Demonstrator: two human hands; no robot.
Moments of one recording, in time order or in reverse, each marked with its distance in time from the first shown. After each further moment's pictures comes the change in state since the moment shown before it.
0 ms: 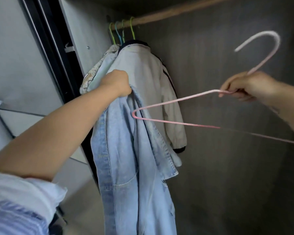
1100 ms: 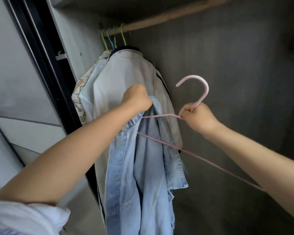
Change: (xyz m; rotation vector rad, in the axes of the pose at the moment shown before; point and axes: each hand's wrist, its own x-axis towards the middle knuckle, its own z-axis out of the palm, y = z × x) left_hand -0.040 0.074 0.006 -0.349 -0.033 0.007; right_hand -0.003 0.019 0.083 -0.117 0.181 -0.014
